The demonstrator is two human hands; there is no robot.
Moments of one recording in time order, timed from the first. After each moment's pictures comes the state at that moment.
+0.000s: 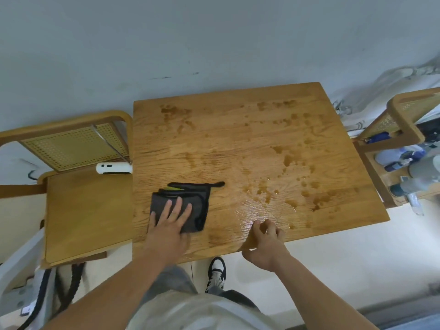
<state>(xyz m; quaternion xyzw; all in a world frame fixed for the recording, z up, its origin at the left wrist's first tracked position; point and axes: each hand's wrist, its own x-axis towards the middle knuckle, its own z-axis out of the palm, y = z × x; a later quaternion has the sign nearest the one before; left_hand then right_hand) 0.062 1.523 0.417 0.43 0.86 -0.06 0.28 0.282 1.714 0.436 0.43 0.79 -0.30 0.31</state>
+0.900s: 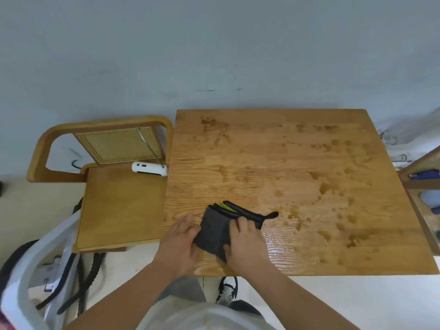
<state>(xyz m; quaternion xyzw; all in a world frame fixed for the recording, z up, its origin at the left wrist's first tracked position) 0.043 1.488 0.436 0.38 0.87 0.12 0.28 0.167 1.663 0.443 0.20 0.95 -0.13 0.20</state>
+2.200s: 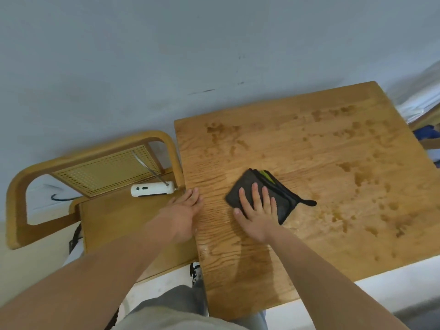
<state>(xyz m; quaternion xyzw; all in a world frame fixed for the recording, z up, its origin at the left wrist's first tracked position) -0.190 1.535 0.437 0.53 0.74 -0.18 0.38 0.019 1.685 0.404 0.35 0.85 -0.28 0.27</state>
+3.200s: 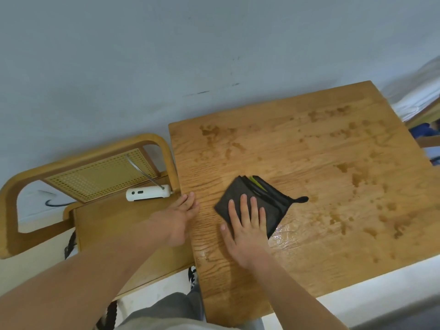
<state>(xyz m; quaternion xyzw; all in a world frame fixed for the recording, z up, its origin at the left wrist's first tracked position) -0.196 1.539 0.448 0.51 0.72 -0.18 0.43 0.024 1.628 0.392 0.37 0.89 -0.21 0.15</state>
